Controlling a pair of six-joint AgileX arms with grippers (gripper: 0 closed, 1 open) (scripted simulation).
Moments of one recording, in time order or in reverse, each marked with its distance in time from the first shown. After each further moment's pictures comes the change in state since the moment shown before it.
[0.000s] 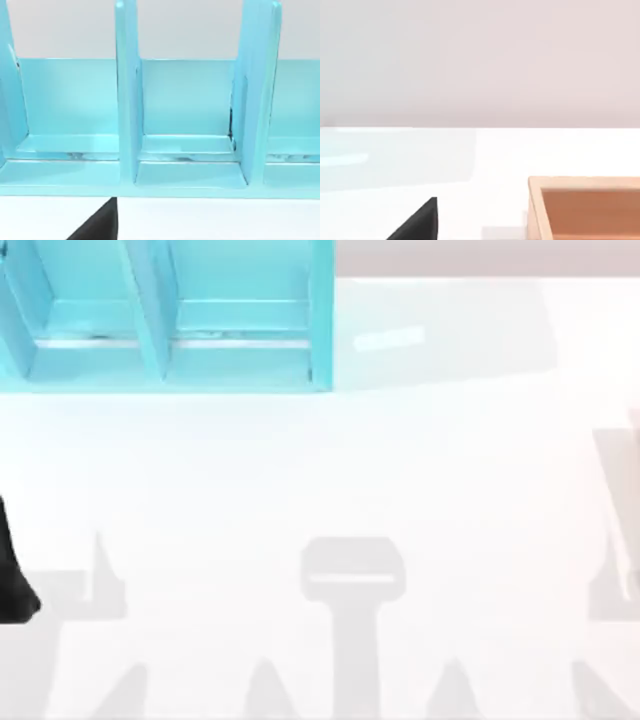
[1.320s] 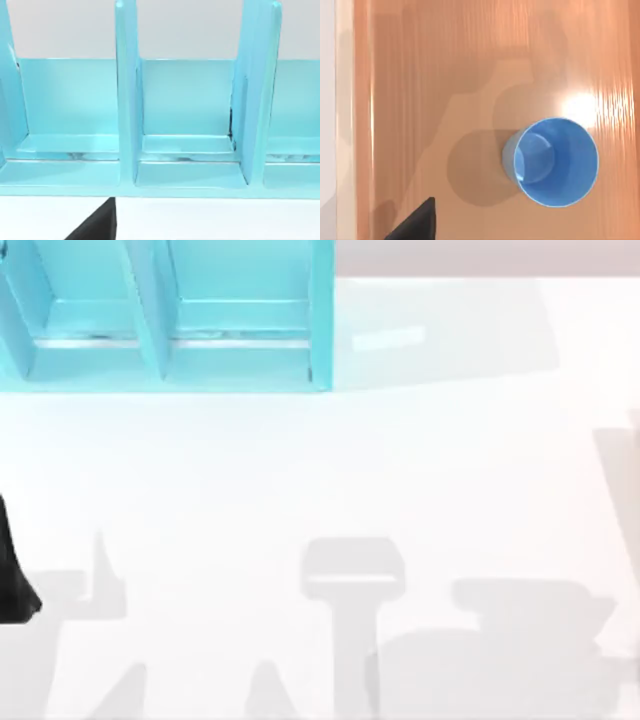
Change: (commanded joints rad) left arm 0.000 0.000 0.000 0.000 0.000 0.000; right arm -0.365 1.299 1.114 -0.903 -0.003 -0.354
